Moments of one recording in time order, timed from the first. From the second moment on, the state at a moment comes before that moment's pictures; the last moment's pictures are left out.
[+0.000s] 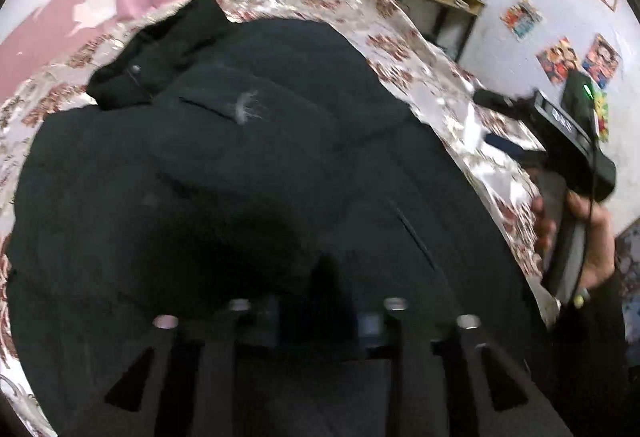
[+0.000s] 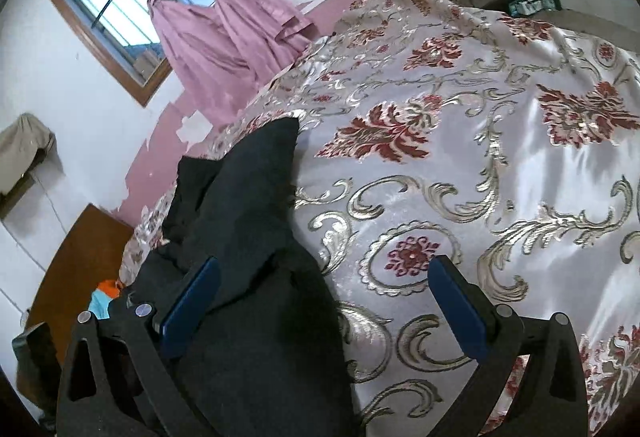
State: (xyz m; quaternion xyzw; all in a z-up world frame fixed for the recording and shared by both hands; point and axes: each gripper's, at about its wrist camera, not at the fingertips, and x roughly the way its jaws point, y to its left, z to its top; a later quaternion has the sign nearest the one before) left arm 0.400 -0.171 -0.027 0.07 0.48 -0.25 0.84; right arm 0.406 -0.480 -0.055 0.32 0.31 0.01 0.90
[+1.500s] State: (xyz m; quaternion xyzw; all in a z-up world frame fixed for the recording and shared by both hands) left arm 0.413 0.018 -0.019 -0.11 0.43 -0.01 0.90; right arm 0.355 -0.278 0.048 0.01 0.30 0.05 0.95
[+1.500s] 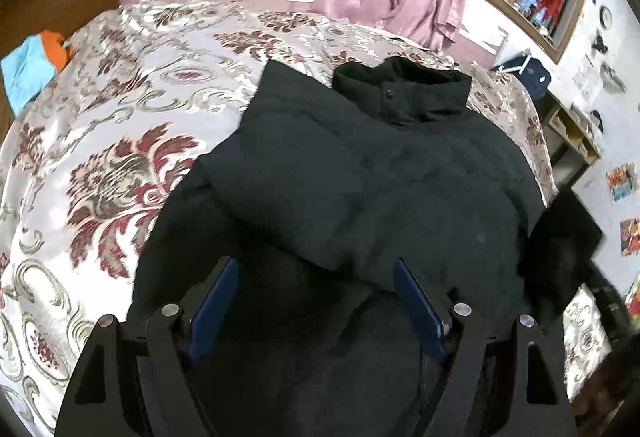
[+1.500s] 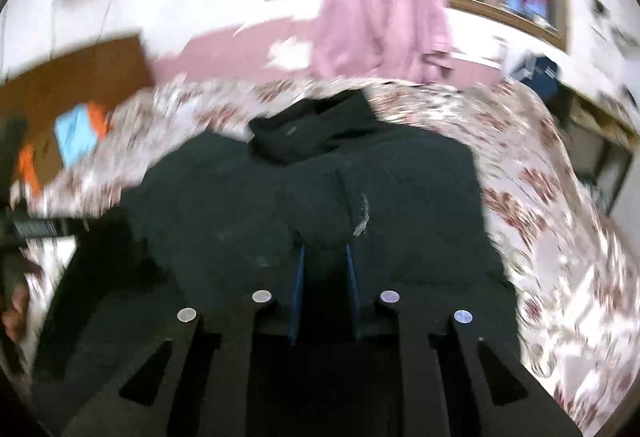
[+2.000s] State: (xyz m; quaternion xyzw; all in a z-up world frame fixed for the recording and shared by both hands) left arm 0.430 -0.033 -0.051 -0.08 0.46 -0.03 0.88; right arm 0.368 -0.403 -0.059 0.36 0.37 0.14 0.85
